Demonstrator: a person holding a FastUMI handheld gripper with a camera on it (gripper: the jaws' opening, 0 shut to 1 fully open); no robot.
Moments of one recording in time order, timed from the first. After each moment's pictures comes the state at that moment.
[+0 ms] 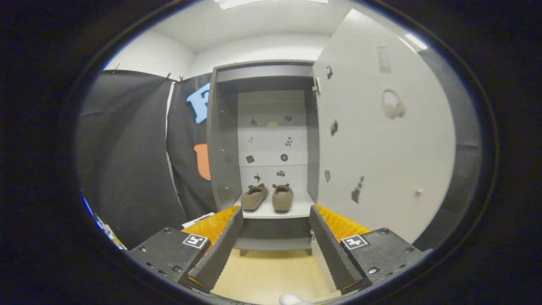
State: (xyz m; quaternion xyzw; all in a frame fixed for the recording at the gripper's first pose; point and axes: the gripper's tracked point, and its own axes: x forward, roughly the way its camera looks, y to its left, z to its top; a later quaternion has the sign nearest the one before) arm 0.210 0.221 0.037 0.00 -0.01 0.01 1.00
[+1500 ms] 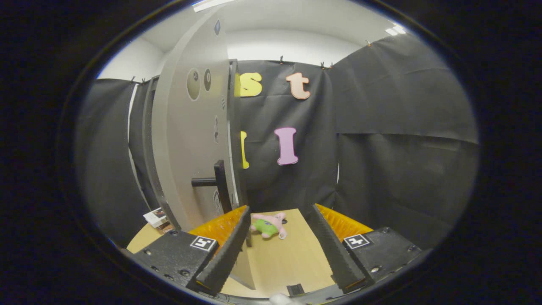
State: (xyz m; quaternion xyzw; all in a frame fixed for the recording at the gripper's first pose) arm 0.188 -0.008 0.029 0.01 0.02 -0.07 1.00
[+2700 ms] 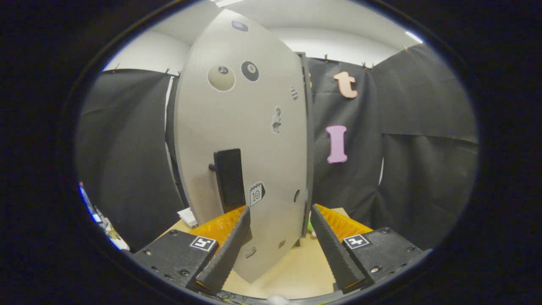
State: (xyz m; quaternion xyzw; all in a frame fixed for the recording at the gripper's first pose) arm 0.219 0.184 -0.002 -0.01 0.05 0.05 1.00
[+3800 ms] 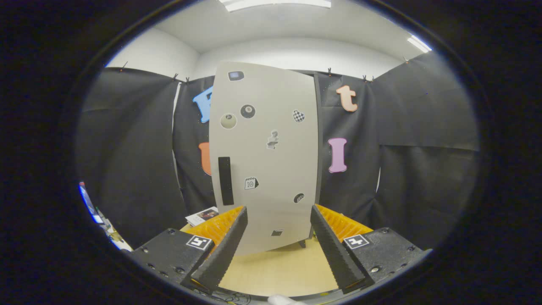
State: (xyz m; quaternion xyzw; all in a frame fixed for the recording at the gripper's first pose) arm 0.137 0.217 0.029 -0.01 0.00 0.02 1.00
